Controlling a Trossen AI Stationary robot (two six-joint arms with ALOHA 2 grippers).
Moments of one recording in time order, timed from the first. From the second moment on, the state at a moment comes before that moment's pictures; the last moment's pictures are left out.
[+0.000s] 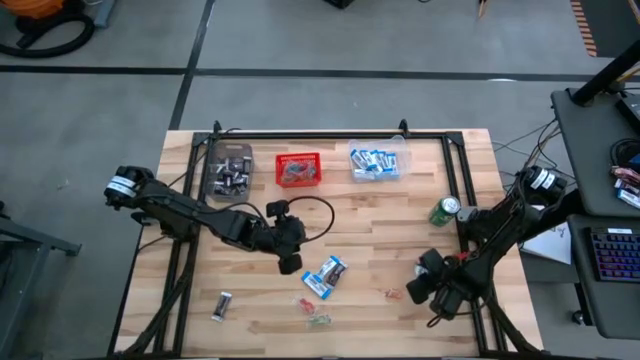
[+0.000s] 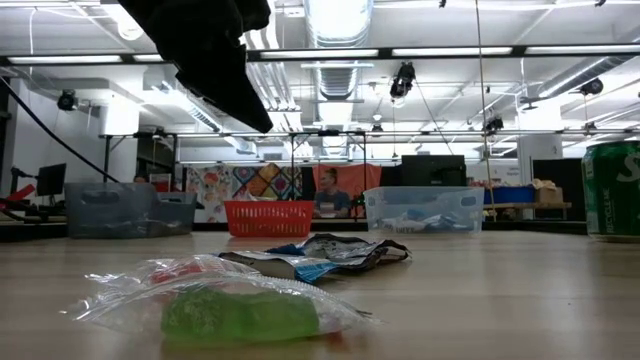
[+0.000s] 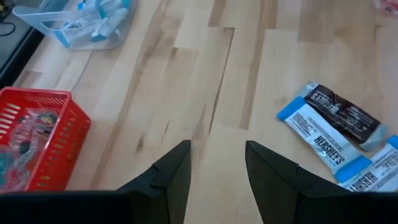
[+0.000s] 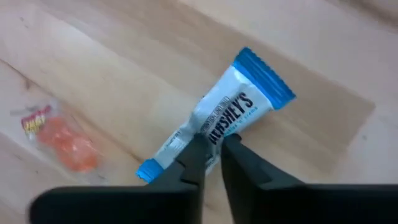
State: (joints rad) left arm -0.30 1.52 0.99 -0.37 -0.50 -0.32; right arm 0.92 1.50 0.70 -0.69 0.27 1.99
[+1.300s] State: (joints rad) left arm -0.31 1.52 0.99 -0.27 -0.49 -0.35; right arm 0.44 1.29 0.70 -0.56 0.64 0.97
